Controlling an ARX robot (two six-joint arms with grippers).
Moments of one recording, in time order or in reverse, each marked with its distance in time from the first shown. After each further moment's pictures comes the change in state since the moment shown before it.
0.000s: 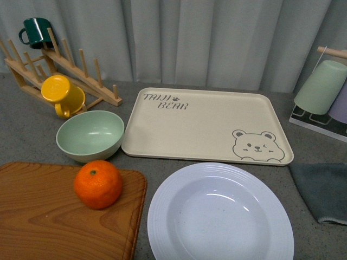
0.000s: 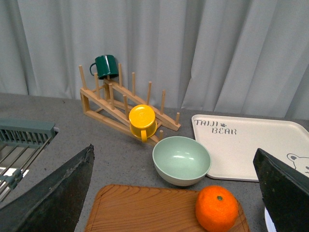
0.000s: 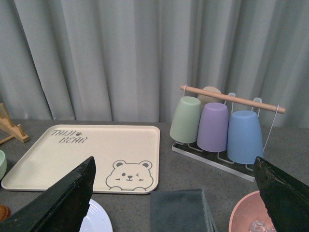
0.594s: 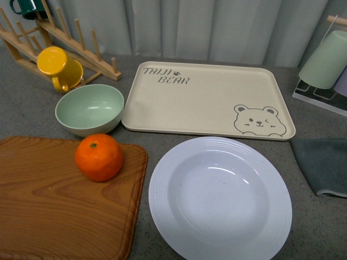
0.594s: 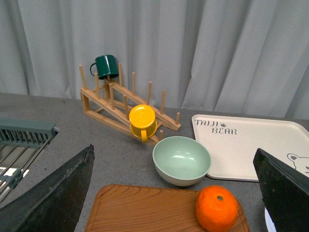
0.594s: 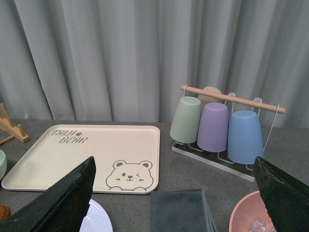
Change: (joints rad) left arm 0.000 0.000 0.000 0.000 0.000 0.000; right arm 0.000 0.000 0.000 0.000 0.000 0.000
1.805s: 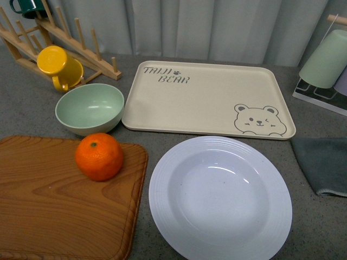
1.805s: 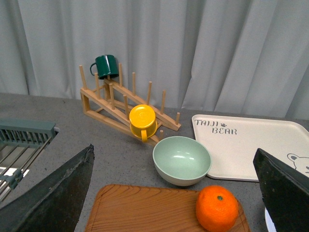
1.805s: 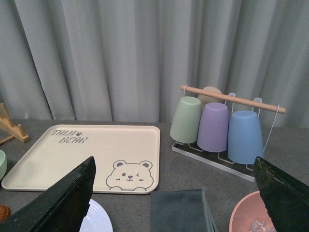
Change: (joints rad) left arm 0.000 0.000 0.000 0.000 0.000 0.000; right arm 0.000 0.000 0.000 0.000 0.000 0.000
